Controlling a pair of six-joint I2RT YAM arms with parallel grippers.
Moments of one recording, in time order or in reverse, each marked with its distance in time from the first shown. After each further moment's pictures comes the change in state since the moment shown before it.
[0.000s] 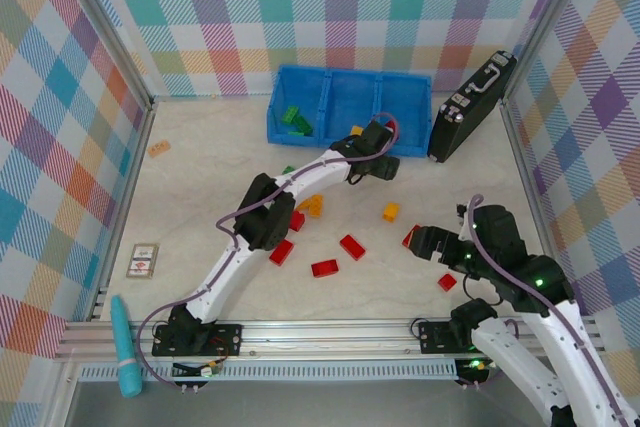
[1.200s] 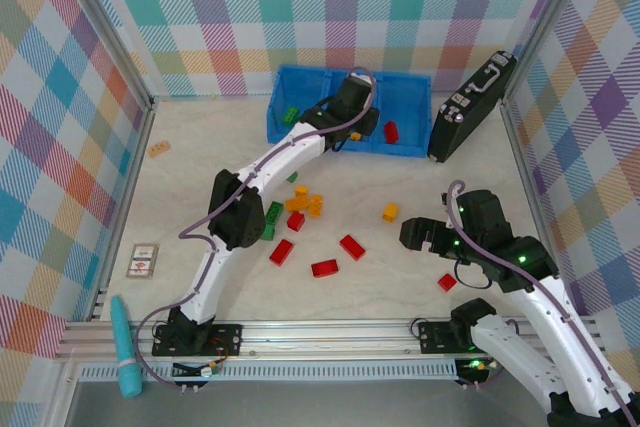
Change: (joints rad) left arm 0.091 -0.217 0.063 -0.033 -0.100 0.058; right arm 0.000 0.119 0.001 0.103 -0.034 -0.101
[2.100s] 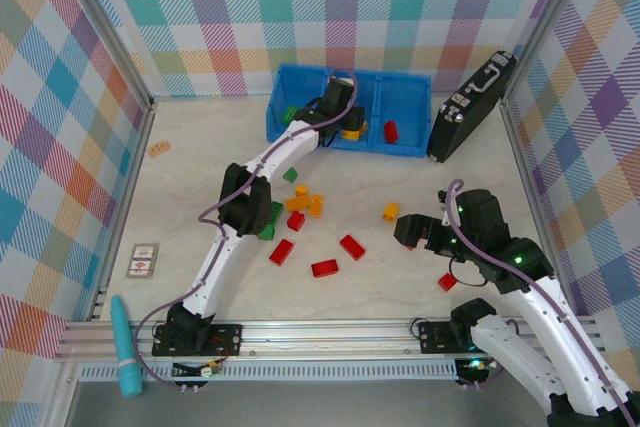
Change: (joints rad) left arm 0.097 0.213 0.114 0.038 0.058 -0.070; right arm 0.000 -0.016 -0.046 0.105 -0.063 0.033
